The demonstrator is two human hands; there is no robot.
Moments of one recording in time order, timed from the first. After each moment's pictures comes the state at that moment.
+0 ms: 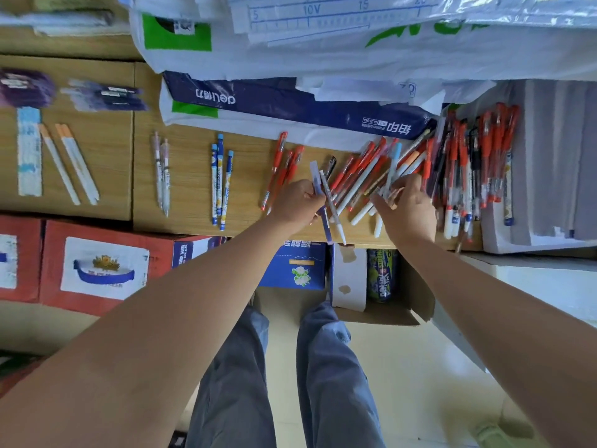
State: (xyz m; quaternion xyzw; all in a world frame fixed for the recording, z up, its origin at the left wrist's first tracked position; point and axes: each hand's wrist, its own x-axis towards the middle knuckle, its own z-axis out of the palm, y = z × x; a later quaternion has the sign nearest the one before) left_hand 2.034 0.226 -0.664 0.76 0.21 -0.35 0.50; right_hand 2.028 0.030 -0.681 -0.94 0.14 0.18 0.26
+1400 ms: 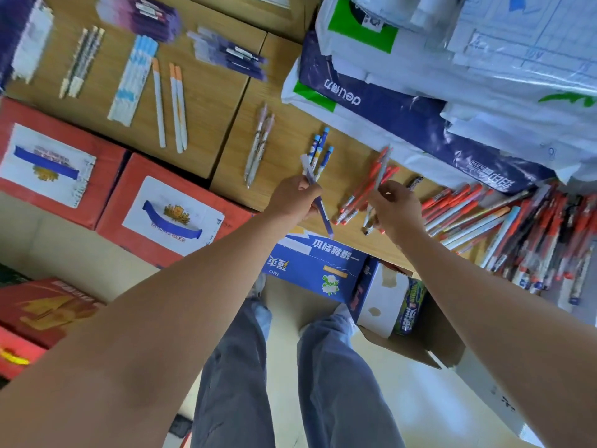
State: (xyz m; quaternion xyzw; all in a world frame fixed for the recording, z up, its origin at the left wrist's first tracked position) left_hand 1.993 0.368 -0.658 0.67 0.37 -0.23 0.60; right_hand 2.047 0.190 -0.668 -0.85 0.11 0.31 0.42
